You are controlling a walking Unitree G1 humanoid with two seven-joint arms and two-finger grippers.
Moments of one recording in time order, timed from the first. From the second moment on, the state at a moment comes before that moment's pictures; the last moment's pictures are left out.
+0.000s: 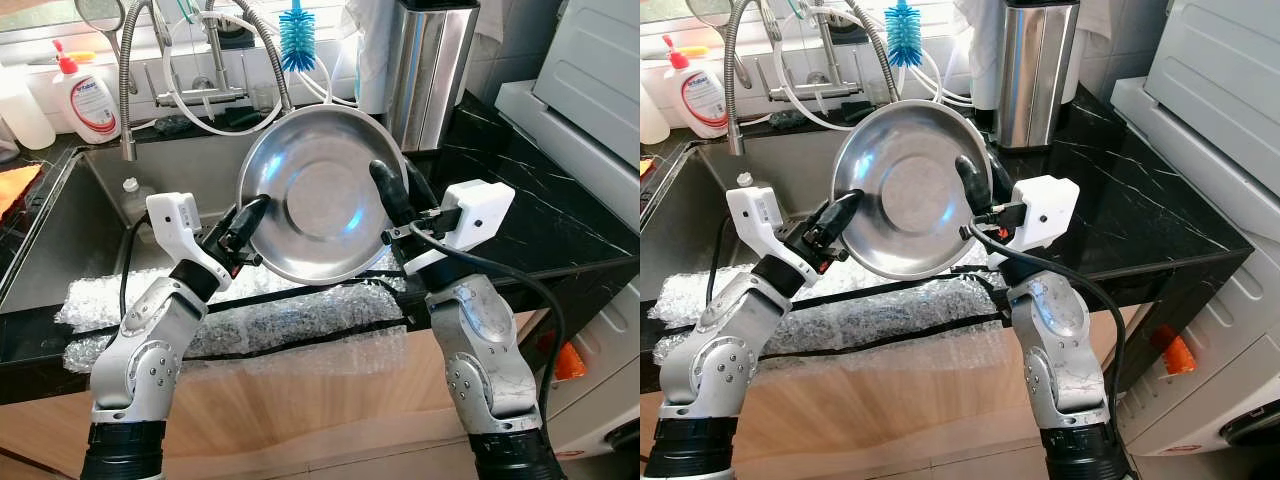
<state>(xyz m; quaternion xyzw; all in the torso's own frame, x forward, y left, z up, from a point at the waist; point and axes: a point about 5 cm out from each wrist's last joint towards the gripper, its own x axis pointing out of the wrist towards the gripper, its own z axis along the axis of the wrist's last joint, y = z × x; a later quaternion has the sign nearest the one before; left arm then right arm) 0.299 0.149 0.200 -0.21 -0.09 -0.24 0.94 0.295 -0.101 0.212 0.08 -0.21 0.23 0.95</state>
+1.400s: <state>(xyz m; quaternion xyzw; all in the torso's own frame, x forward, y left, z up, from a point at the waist) 0.315 0.224 0.215 0.00 -0.18 0.08 0.98 0.290 -0.143 0.201 0.01 -0.21 0.09 0.97</state>
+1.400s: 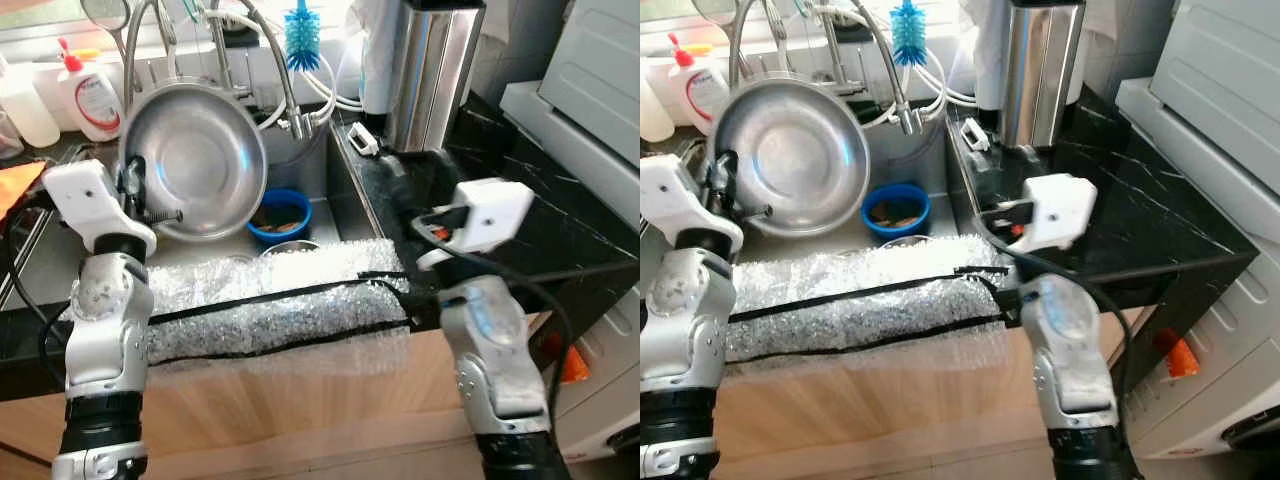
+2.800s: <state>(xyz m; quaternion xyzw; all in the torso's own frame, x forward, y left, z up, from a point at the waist) 0.340 0.214 0.159 0.11 -0.04 0.05 0.99 0.273 -0.136 0.182 0.01 -0.17 0.07 0.98</state>
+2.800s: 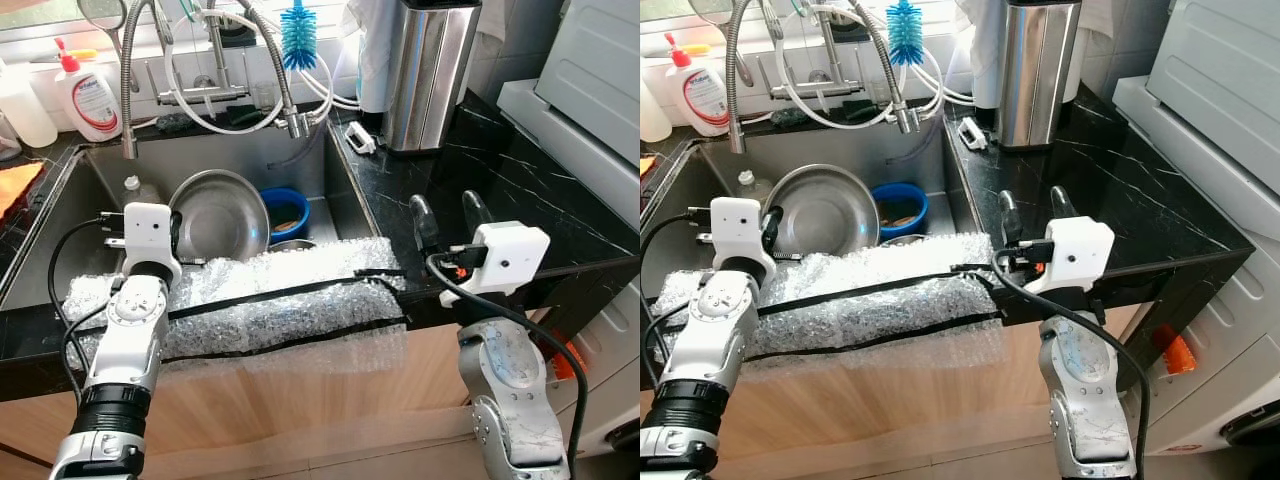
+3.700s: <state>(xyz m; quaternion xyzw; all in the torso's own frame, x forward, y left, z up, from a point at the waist) 0.339 0.210 0.160 0.08 -0.04 0.02 1.00 0.273 -0.129 0.184 0.01 -0.17 0.08 0.98</state>
